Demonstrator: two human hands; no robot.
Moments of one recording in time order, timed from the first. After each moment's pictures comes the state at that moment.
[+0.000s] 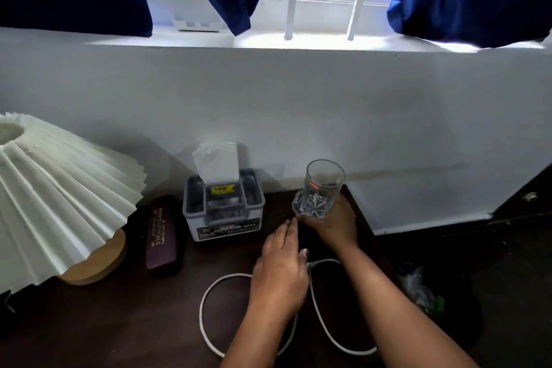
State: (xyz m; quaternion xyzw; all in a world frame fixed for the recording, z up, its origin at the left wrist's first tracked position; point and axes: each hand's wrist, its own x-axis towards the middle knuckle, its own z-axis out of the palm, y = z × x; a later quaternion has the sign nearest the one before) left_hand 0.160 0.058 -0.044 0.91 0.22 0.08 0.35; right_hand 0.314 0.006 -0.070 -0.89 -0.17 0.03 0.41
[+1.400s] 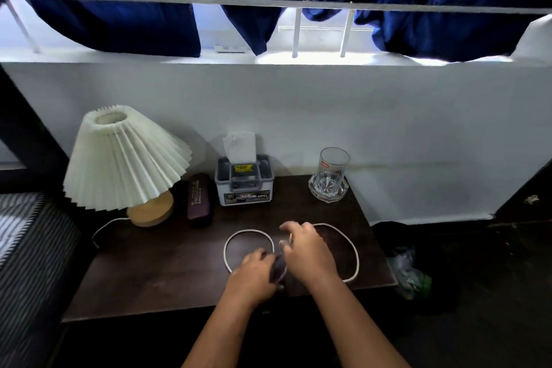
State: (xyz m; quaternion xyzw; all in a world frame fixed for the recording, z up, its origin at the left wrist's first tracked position) left_hand 0.057 0.038 -0.055 0.93 0.25 -0.11 0.23; right_hand 0.140 -0.049 -0.004 -0.90 -0.30 0.17 0.27
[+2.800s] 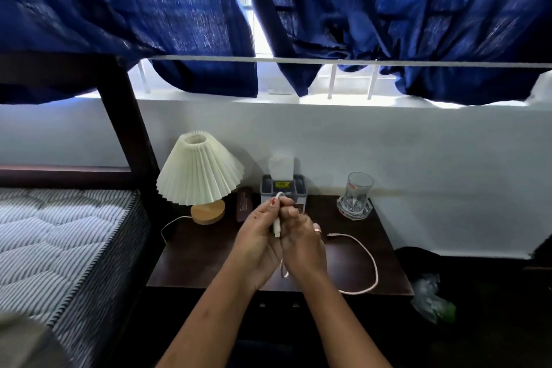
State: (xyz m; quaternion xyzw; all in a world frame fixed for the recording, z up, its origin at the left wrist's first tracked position) left_hand -0.030 0.006 0.126 0.36 0.10 0.26 0.89; right_hand 0.051 -0.040 0.069 -0.87 -0.38 0.04 0.31
